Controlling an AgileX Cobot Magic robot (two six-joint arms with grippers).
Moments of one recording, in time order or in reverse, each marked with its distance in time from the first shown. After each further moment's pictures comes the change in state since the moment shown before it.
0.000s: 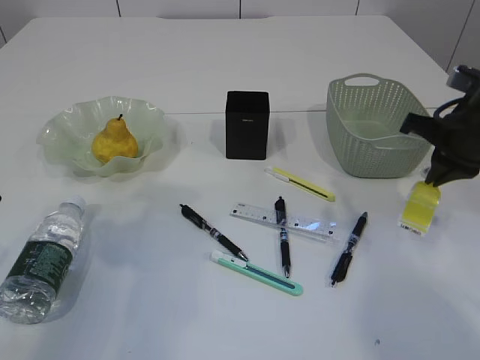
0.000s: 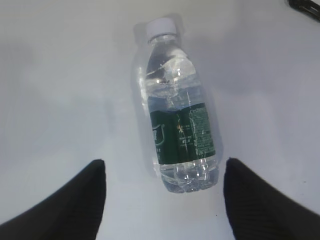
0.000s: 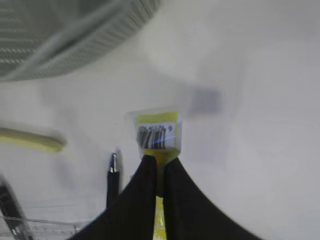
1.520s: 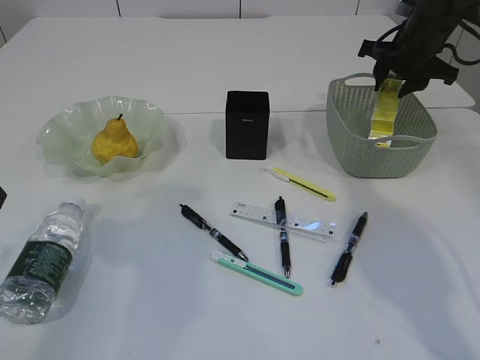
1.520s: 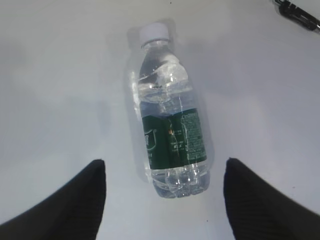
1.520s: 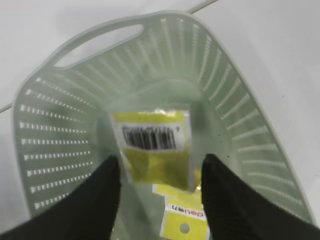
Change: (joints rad) left arm 0.000 0.000 0.000 -0.027 -0.015 0.000; right arm 0.000 0.610 -1.057 -0.104 0.251 -0.055
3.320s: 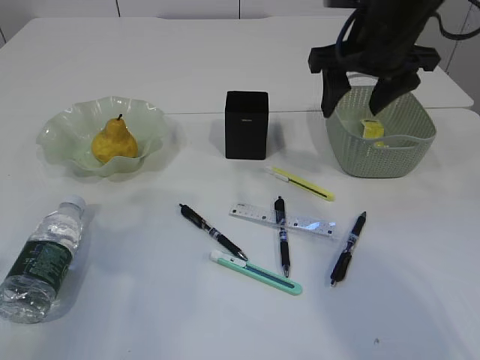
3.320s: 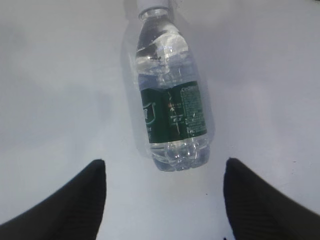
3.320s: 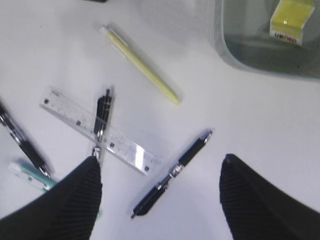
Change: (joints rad) left arm 0.000 0.000 0.000 0.000 0.076 0.000; right arm 0.254 -0.446 0.464 0.119 0.220 -0.365
